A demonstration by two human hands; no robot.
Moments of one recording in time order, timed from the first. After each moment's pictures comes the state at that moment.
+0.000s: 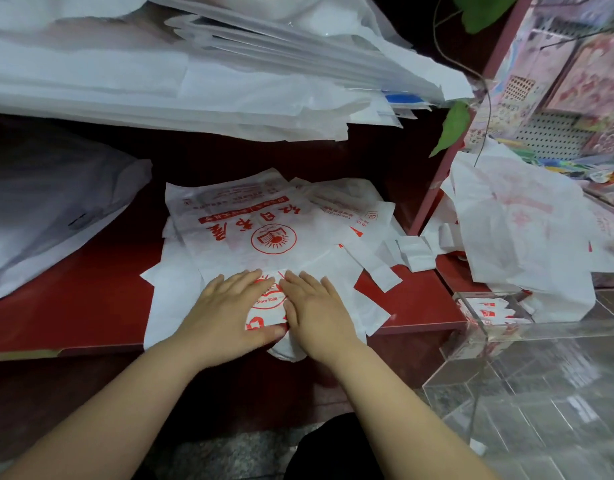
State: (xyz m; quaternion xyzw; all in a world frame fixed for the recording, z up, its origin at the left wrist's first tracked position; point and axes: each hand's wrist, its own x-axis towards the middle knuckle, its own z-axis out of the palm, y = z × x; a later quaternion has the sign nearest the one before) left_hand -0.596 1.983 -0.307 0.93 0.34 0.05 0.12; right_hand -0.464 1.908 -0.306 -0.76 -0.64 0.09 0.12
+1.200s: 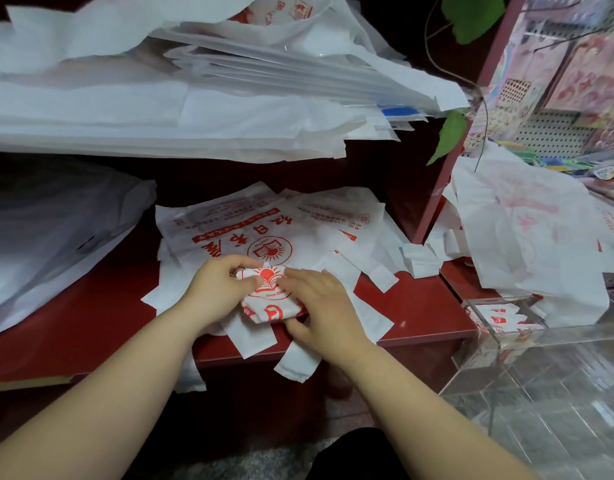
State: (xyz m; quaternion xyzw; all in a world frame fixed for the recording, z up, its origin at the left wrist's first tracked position) left_hand -0.585 2.014 -0.272 0.72 0.42 0.27 0.48; right_hand -0.454 1.921 -0.311 -0.65 -0.68 -0.05 0.32
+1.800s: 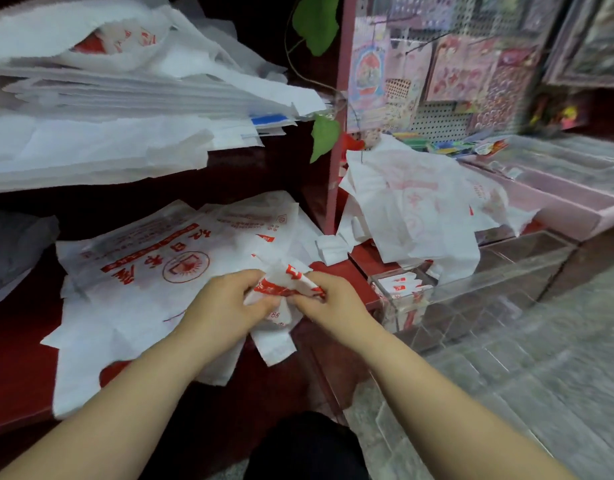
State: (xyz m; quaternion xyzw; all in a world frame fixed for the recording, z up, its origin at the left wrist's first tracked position) left_hand -0.521 1.919 -0.242 0.88 0.25 0.22 0.33; right_hand -0.390 1.825 -0.274 -0.70 -0.50 0.16 0.49
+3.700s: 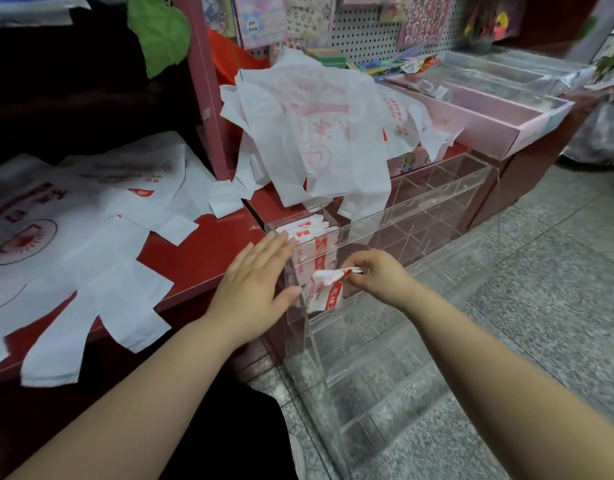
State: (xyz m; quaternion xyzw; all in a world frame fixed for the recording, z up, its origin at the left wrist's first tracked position) left_hand -0.391 1.836 -0.323 0.98 0.11 0.06 0.12; right_hand -0.237 1.693 -0.348 -0.85 -0.38 0.16 0.32
